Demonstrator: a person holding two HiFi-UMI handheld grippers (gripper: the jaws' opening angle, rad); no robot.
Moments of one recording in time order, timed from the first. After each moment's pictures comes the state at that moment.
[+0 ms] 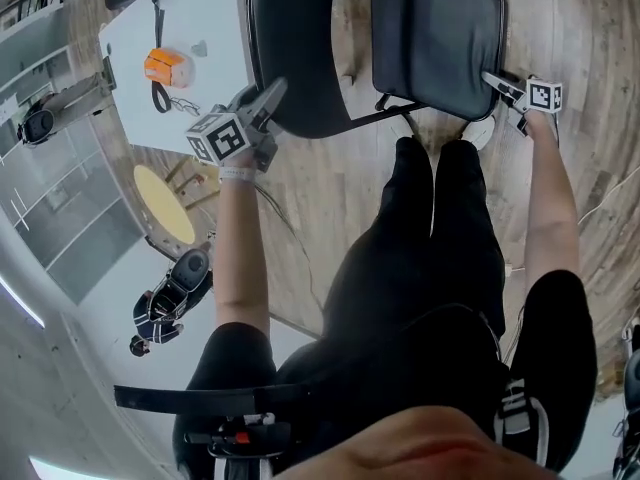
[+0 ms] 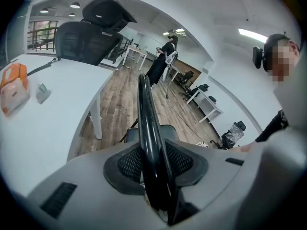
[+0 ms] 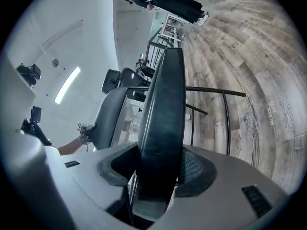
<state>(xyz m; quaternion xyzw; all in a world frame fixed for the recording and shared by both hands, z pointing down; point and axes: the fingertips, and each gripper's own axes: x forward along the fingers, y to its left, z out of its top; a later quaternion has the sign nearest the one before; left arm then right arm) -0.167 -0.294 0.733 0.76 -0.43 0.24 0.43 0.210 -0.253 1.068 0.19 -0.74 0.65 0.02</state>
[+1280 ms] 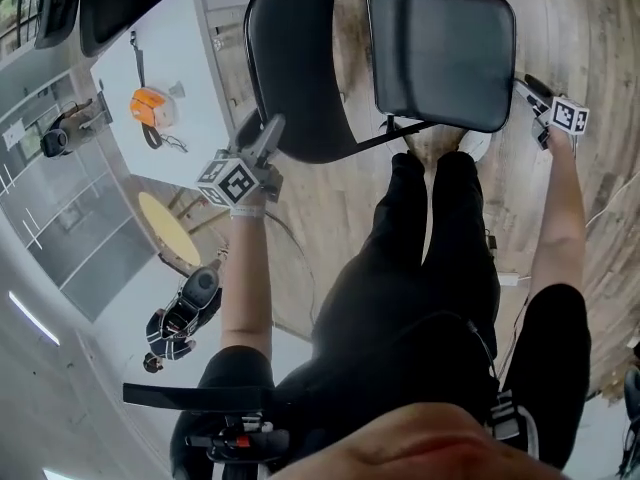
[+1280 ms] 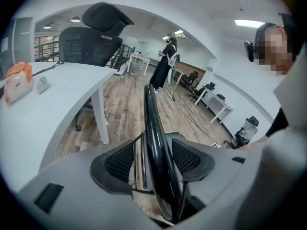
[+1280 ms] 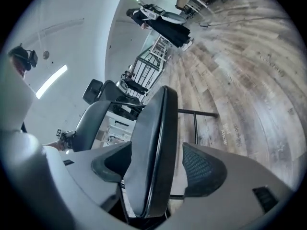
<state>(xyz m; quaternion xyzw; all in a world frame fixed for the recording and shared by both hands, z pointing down) -0.151 -0.286 0.776 0.75 -0.48 0.25 0.37 0.347 -0.260 1.146 0.33 -0.73 0.60 0.04</state>
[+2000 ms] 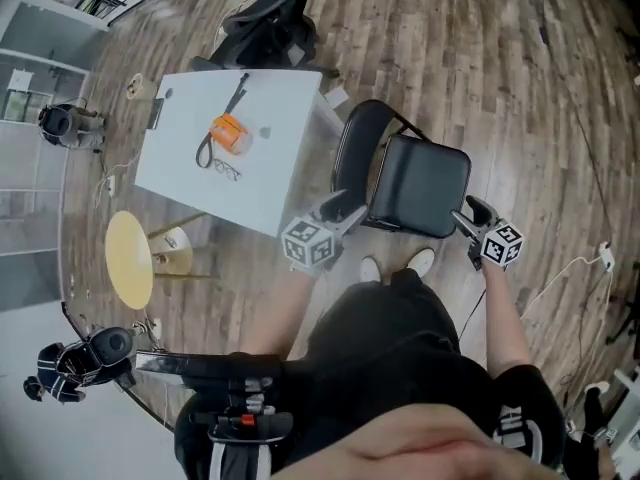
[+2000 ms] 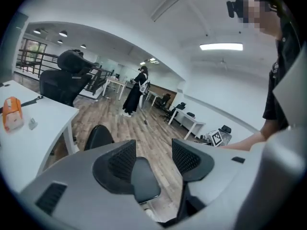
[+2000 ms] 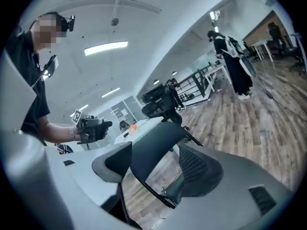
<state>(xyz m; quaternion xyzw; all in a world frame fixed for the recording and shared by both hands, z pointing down) -0.036 -0.210 0.595 0.86 -0.41 0.11 0.29 0.220 -0.238 0.699 0.29 -0.90 0.32 0.06</state>
